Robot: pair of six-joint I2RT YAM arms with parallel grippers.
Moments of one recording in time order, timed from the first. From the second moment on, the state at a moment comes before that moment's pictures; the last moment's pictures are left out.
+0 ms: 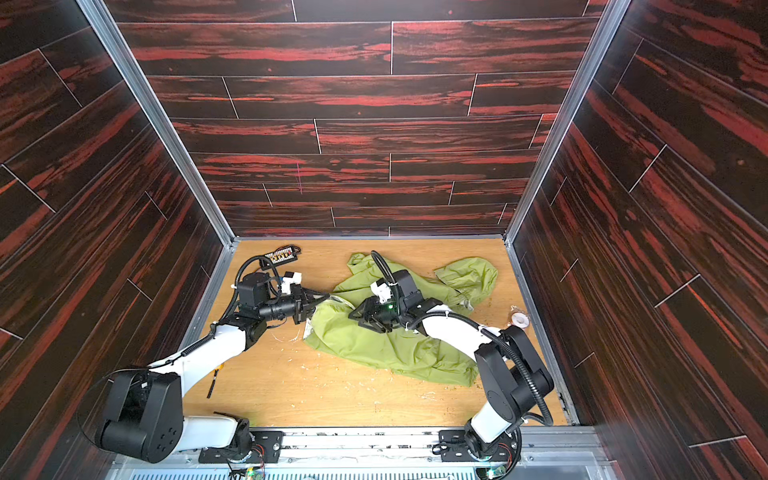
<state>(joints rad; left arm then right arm) -0.19 1.36 0.71 0.32 0.91 -1.33 0.63 1.61 1.03 -0.10 -0.72 1.00</state>
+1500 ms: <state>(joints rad) -0.22 1.41 0.79 0.49 1.01 -1.42 0.59 1.71 1.22 0.19 -0.89 1.25</state>
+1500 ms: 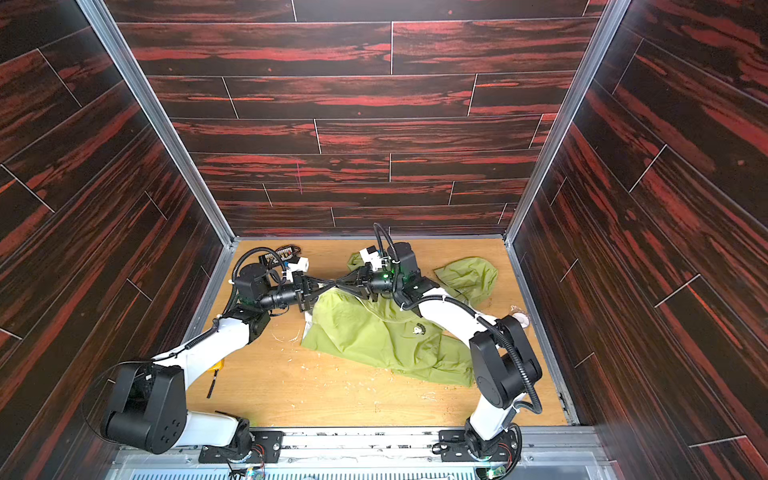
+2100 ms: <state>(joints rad) -0.22 1.41 0.80 0.49 0.99 -1.43 0.59 1.72 1.22 0.30 -0.91 1.31</state>
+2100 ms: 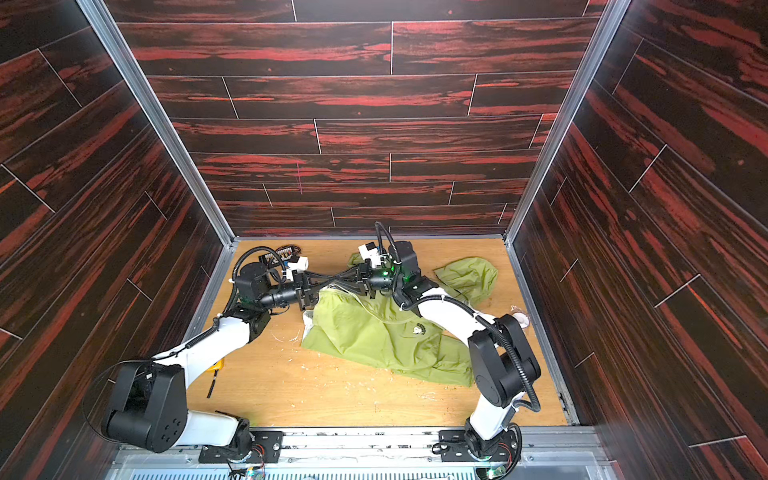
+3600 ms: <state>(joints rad) -0.22 1.42 0.81 0.49 0.99 -1.44 0.59 1.70 1.21 0.25 -0.88 1.27</state>
